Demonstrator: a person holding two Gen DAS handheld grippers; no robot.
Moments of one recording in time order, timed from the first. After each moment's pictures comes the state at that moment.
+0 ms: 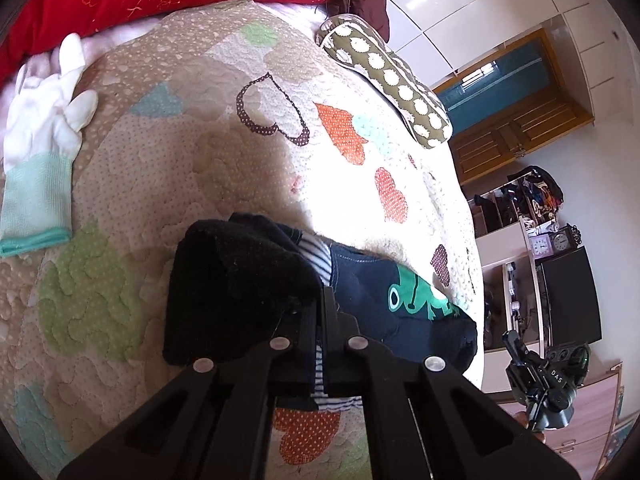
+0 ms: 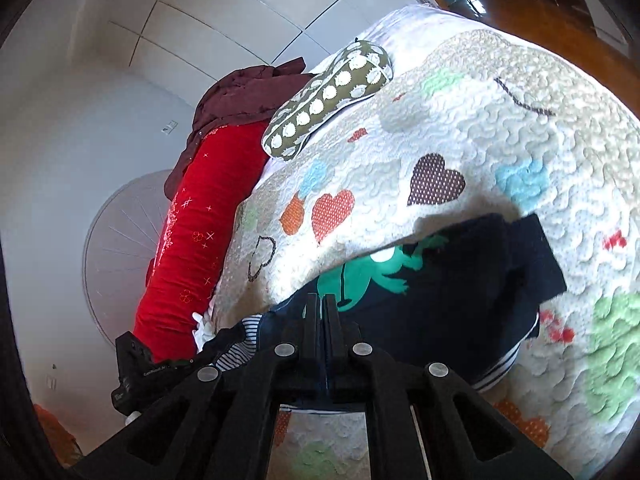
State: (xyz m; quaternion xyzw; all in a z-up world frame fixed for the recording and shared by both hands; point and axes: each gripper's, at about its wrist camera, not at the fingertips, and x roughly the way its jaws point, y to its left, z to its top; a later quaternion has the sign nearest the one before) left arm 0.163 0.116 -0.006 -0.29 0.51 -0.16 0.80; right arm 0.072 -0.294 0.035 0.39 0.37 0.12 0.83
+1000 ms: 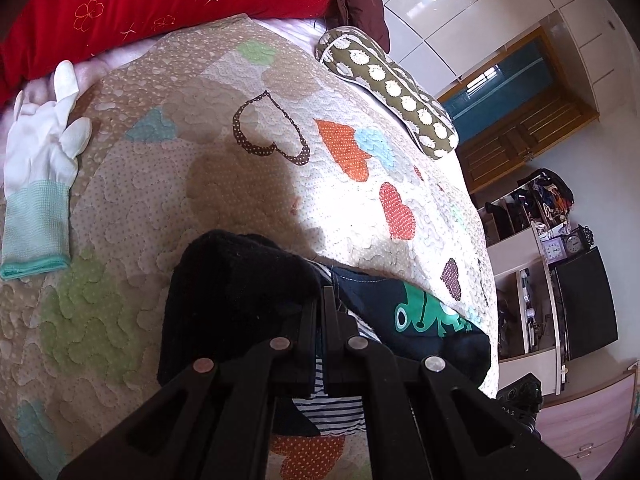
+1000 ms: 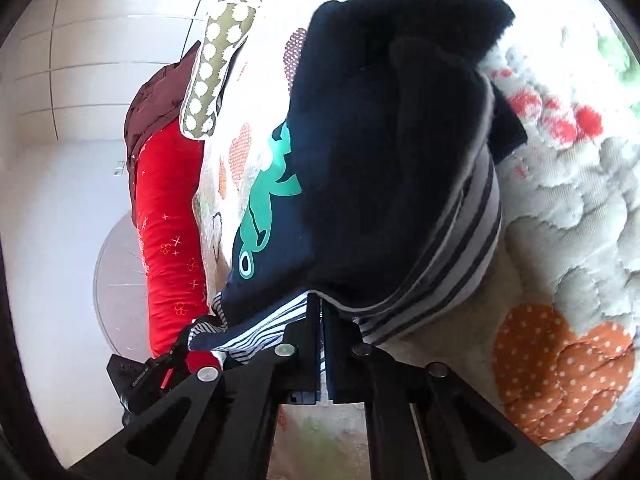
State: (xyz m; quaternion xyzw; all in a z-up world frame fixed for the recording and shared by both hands) left arm 0.168 0.109 -0.005 -0.27 0.49 -0.14 0.82; right arm 0.047 -0.288 -0.076 0.55 0.46 0.07 0.70
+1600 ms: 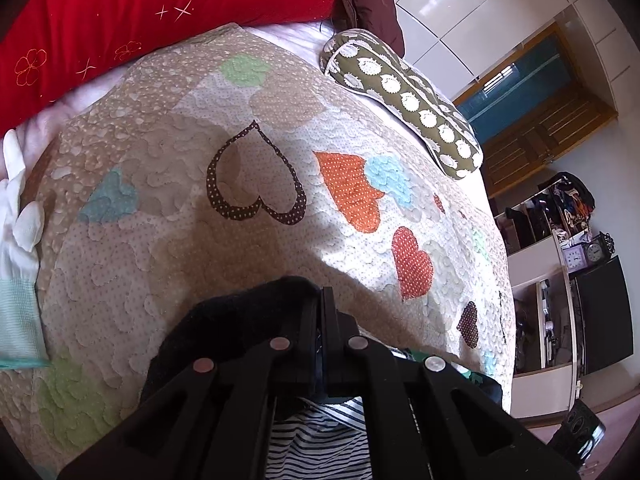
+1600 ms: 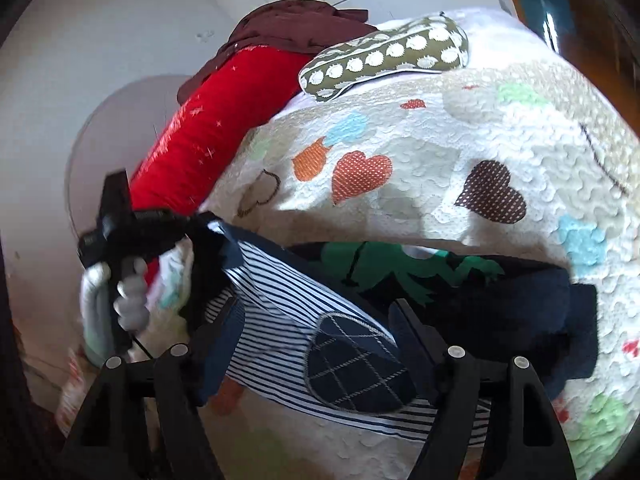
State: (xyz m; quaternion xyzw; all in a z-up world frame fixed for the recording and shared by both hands) left arm 0.248 0.089 -0.002 -0.25 0.50 -0.11 0.82; right arm 0.109 -0.236 0.020 0.19 0.44 0.19 0.86
